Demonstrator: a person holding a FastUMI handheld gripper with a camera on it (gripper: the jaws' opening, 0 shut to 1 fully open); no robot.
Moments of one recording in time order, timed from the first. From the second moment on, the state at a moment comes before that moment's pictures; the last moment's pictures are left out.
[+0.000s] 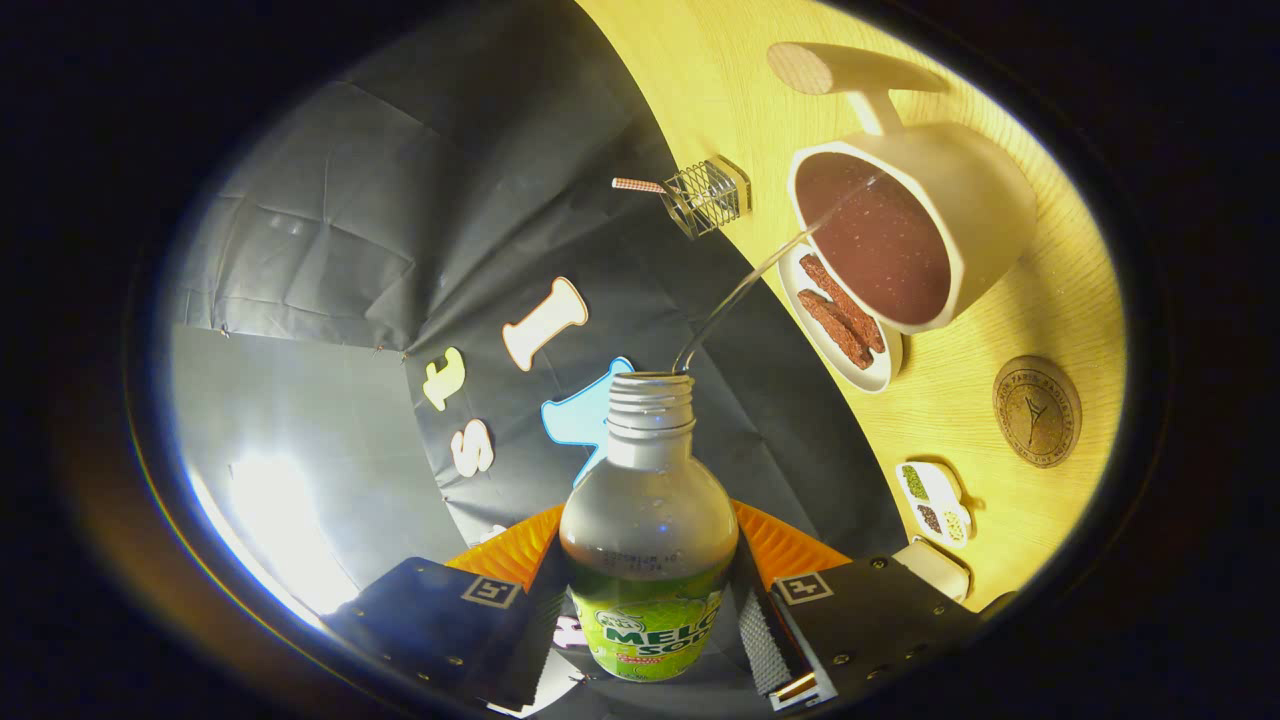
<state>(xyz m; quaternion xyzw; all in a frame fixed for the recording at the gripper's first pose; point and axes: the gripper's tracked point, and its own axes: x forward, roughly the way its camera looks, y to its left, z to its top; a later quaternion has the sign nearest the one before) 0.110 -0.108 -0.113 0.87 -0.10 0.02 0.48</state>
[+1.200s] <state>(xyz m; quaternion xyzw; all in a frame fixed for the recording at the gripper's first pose) 0.111 -0.107 -0.168 0.87 -0.08 -0.01 0.49</state>
